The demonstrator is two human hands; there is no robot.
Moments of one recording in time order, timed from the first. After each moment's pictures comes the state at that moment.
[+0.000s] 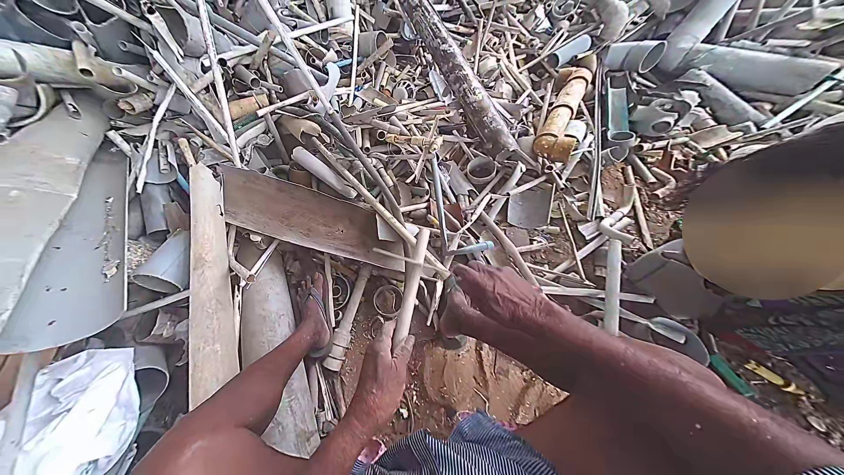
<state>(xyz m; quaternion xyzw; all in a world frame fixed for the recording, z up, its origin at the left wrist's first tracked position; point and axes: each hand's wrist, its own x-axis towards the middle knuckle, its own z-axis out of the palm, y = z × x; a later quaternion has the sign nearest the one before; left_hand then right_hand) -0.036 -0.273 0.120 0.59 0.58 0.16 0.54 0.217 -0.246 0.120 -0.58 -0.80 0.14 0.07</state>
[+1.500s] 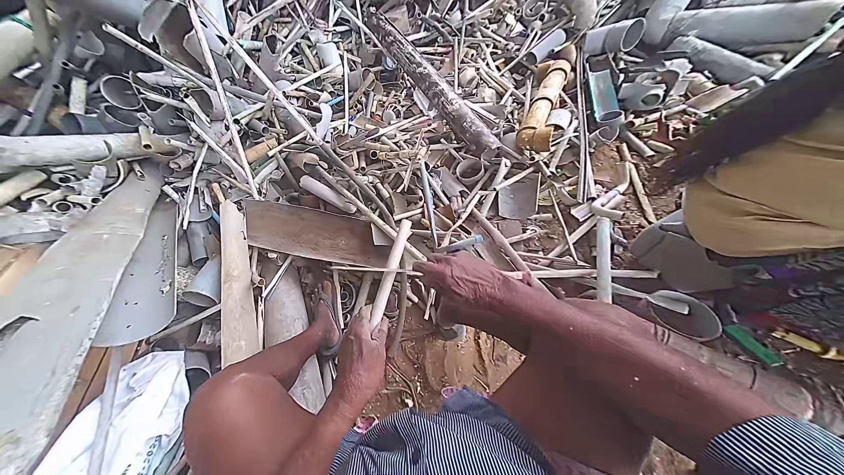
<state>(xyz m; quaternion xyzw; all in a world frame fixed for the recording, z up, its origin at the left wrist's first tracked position) 0.002 -0.314 0.176 0.68 0.67 0.07 0.30 0.233 -0.271 0.151 -0.48 -0.85 0.18 0.13</state>
